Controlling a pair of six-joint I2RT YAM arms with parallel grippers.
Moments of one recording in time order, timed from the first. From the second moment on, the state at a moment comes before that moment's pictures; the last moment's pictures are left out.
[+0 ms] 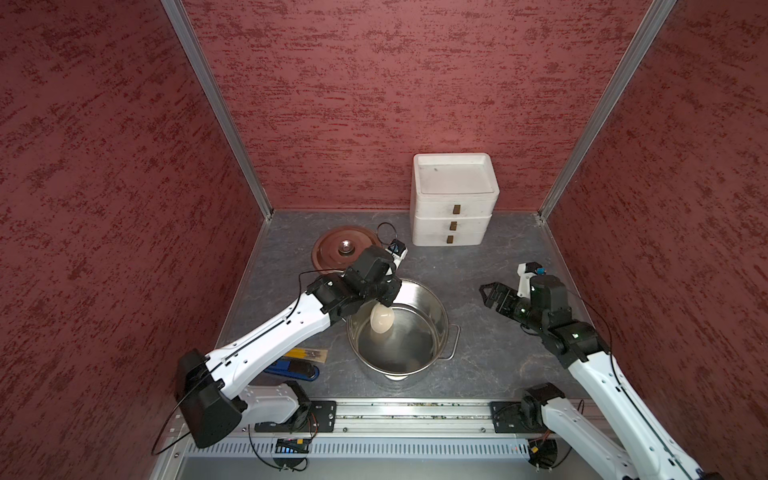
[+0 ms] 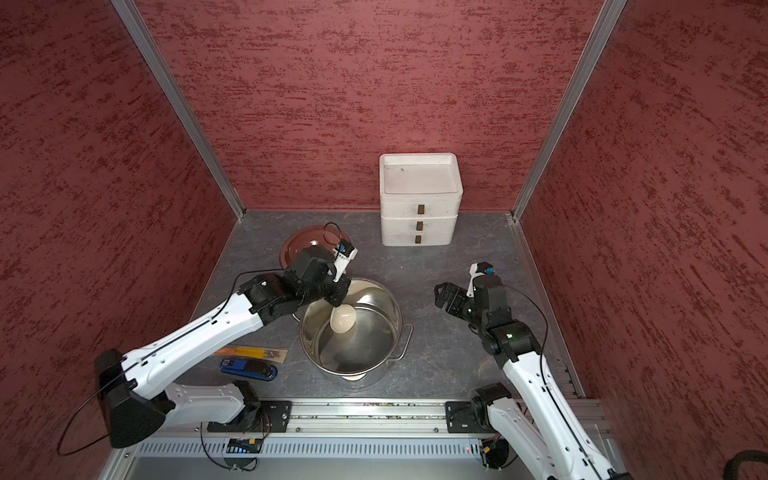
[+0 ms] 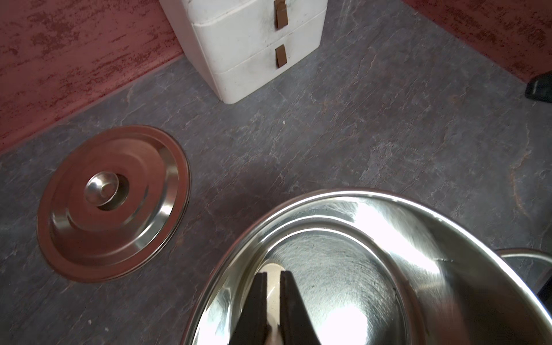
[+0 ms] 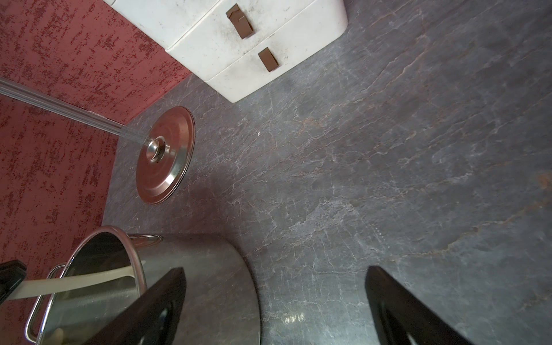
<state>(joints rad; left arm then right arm) -0.80 1.31 1.21 -0.62 -0.13 -0.09 0.26 0.76 0.71 -0.59 -0.11 0.65</state>
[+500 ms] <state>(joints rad) -1.04 1.48 1.33 -0.49 0.03 0.02 0.26 0.74 0.71 -0.59 -0.11 0.65</state>
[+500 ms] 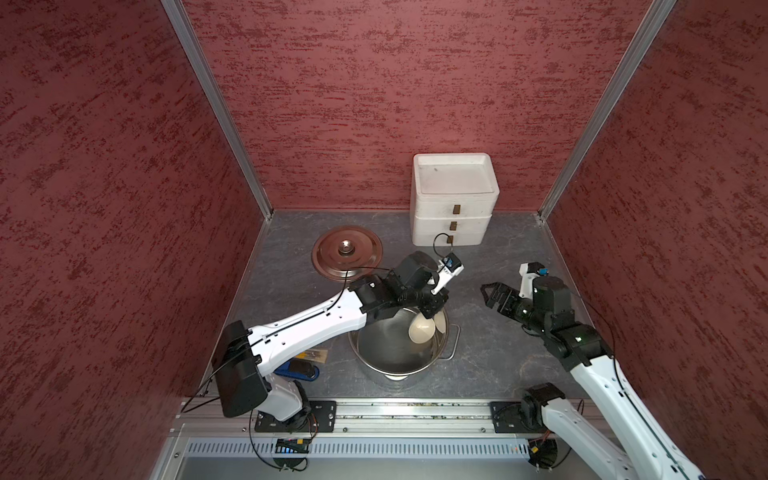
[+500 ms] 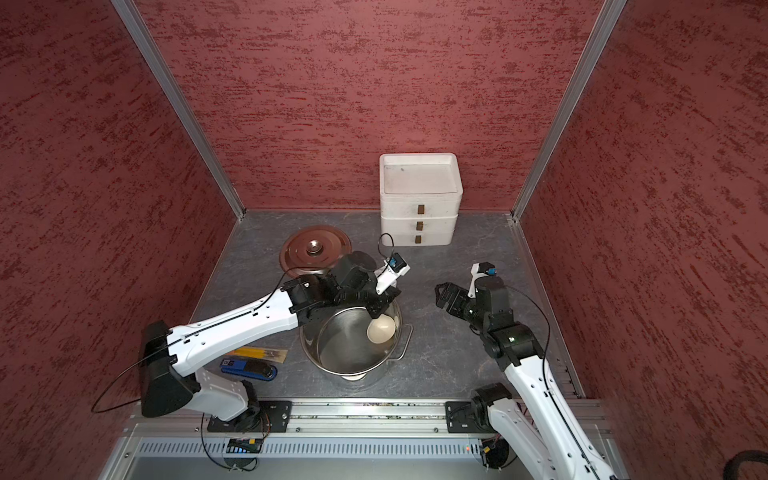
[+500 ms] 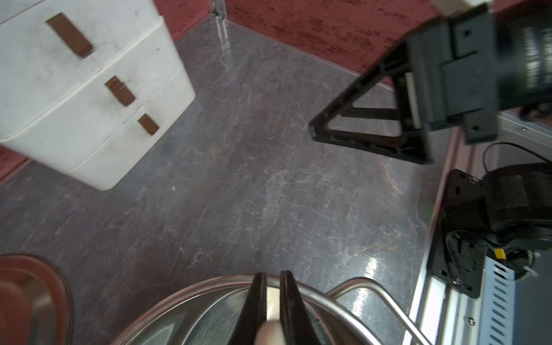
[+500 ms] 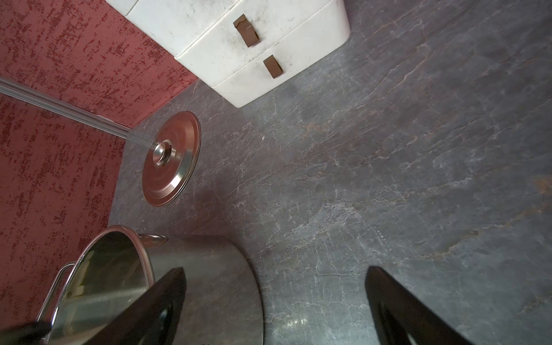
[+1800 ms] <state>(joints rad) -0.98 0.98 1.02 -0.85 -0.31 -0.23 0.26 0.81 0.71 -0.55 -0.14 0.64</state>
